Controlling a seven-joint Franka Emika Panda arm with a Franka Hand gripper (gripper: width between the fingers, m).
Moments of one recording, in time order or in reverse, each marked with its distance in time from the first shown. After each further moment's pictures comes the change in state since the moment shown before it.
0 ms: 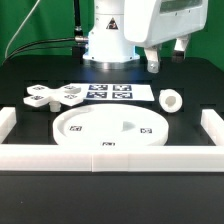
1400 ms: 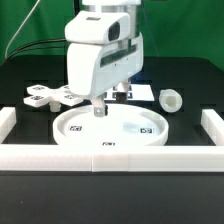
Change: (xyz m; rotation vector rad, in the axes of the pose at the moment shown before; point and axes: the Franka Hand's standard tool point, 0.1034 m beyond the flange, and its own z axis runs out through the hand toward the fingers) arm -0.076 0.040 0.085 -0.013 0.028 -0.174
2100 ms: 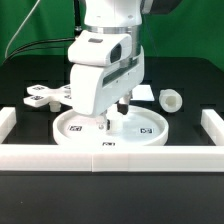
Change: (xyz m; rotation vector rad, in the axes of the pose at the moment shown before) arm -0.001 -0.001 0.020 0.028 -0.009 0.001
